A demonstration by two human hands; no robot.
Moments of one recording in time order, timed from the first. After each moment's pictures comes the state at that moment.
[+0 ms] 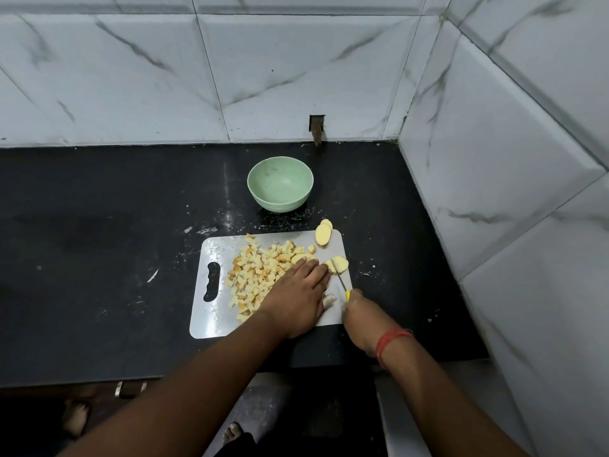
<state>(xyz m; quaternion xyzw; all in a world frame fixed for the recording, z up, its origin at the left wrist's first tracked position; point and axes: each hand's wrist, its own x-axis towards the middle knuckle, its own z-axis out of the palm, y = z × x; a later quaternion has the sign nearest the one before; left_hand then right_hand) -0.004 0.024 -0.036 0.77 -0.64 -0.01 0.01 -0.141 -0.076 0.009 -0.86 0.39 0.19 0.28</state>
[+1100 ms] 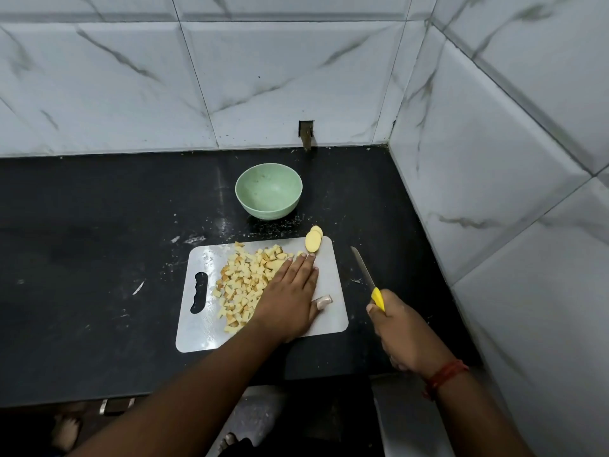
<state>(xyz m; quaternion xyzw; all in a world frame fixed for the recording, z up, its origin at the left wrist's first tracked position) -0.007 0.012 -0.025 0.81 -0.59 -0.04 -0.05 -0.198 -0.106 0.043 -0.78 0.40 0.01 0.47</state>
